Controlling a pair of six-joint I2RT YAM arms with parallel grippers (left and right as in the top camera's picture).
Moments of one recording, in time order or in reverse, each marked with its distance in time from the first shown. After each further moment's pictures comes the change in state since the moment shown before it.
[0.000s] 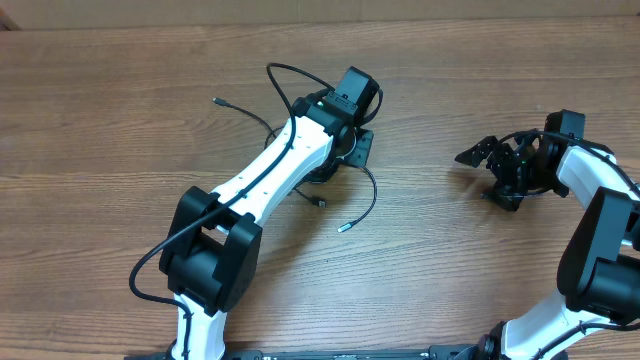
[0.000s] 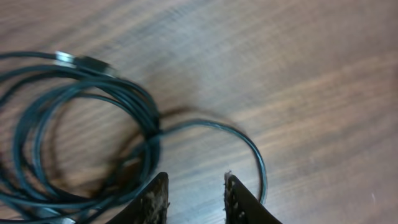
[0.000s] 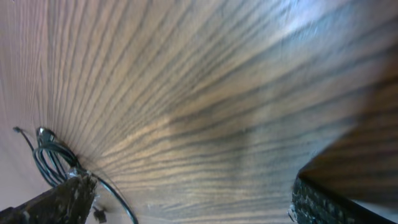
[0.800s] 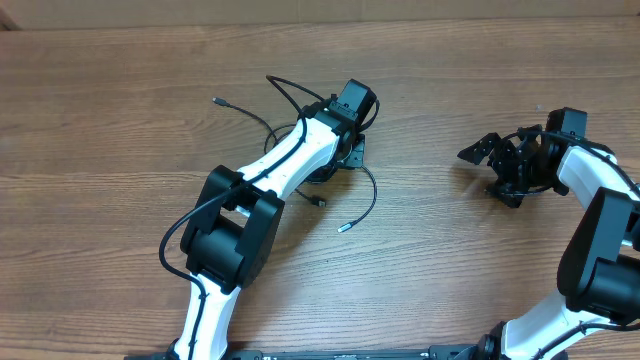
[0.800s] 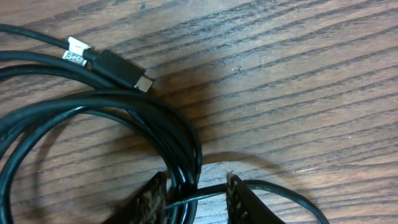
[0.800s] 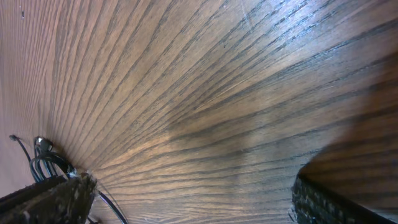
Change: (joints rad) left arm 0.009 0.143 -0.019 0.088 -0.082 -0.115; right arm -0.001 -0.001 0.000 0.042 0.021 0.000
